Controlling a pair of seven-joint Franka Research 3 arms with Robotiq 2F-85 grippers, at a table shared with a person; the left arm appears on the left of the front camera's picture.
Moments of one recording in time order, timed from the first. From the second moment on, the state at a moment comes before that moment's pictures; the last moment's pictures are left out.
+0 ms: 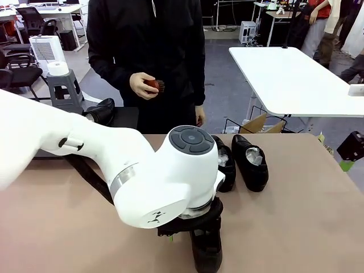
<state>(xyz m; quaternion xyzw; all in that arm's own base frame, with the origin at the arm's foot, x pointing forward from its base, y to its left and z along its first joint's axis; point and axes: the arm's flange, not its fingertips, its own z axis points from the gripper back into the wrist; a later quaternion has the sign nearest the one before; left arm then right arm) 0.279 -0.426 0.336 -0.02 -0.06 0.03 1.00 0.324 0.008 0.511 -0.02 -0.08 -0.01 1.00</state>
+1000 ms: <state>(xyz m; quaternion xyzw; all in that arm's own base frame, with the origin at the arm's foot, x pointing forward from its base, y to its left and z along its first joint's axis) 0.280 -0.427 0.342 -0.03 -0.04 0.06 1.00 0.324 0.008 0.511 -0.02 -0.08 -0.01 1.00</state>
